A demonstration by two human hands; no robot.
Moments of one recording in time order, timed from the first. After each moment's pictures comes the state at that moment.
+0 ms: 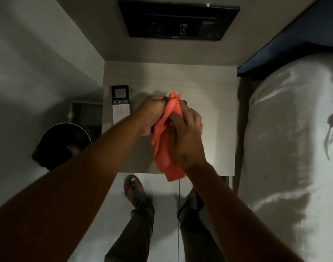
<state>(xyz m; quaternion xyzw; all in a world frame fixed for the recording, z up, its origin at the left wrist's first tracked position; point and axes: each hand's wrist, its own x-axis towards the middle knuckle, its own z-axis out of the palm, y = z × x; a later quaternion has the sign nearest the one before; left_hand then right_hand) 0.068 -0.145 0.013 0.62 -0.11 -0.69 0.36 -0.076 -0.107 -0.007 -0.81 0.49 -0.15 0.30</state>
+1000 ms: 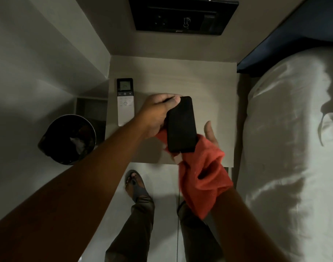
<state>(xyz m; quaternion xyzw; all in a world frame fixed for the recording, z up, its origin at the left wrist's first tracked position) 0.053 -0.103 0.033 0.63 -0.15 -0.63 0.43 -0.113 -0.074 0.025 -0.03 0.47 -0.18 0.87</state>
